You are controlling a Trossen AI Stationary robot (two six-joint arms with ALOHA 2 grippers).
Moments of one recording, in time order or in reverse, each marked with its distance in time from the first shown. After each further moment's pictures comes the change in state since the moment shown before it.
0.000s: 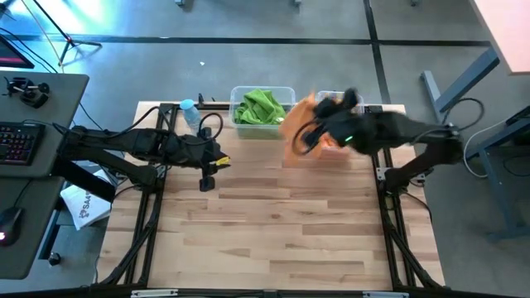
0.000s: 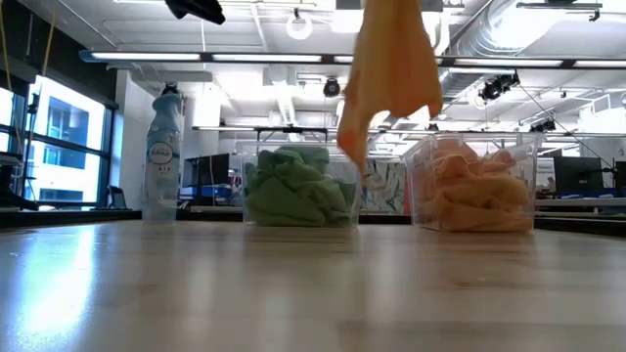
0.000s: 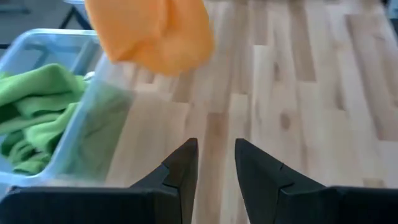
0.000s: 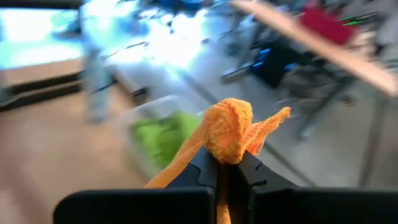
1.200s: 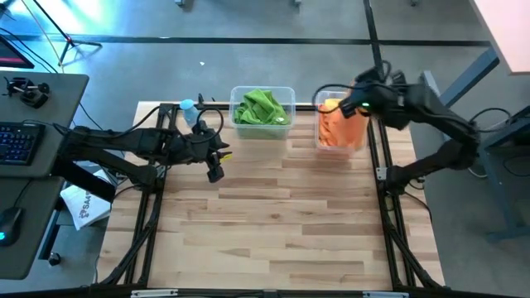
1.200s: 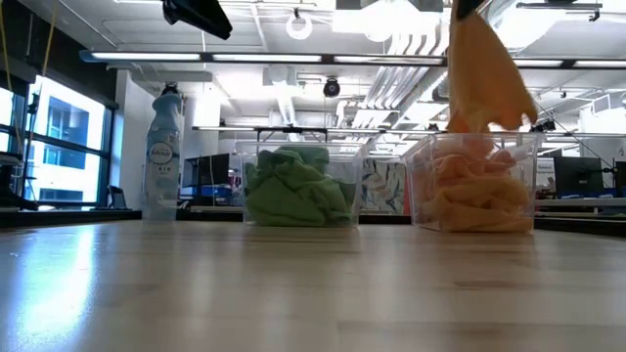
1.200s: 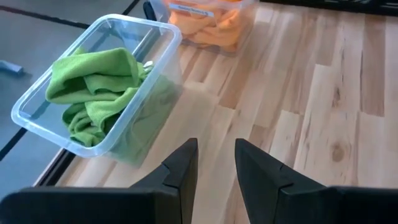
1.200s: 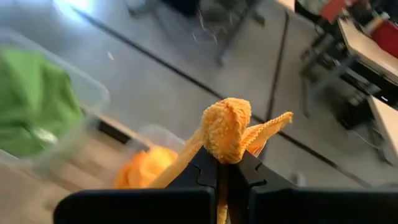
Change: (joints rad) left arm 0.022 0.022 -0.002 0.005 -0.207 -0.142; right arm -0.336 -0.172 0.000 -0.471 0.035 0.192
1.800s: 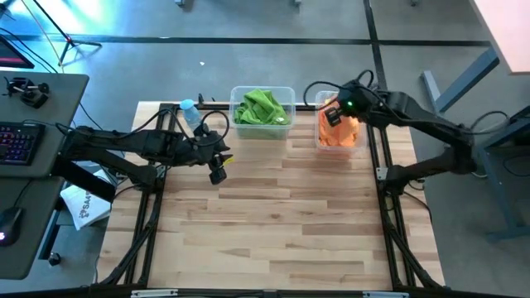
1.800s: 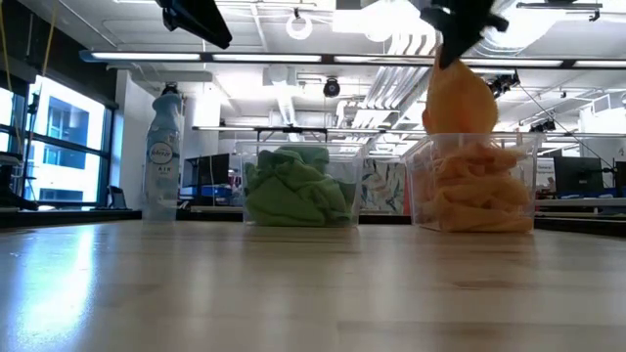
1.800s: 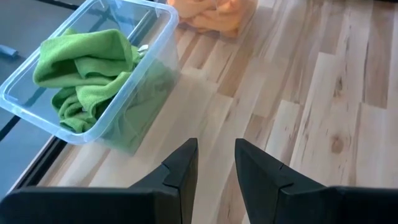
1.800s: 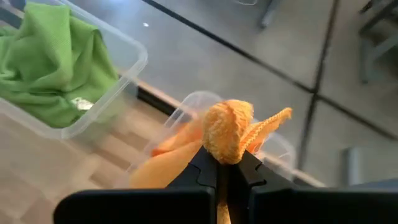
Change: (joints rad) left arm -0.002 0.036 0.000 -0.027 0.013 -0.051; right arm -0.149 -0.021 -0.303 0.279 -0.275 -0.030
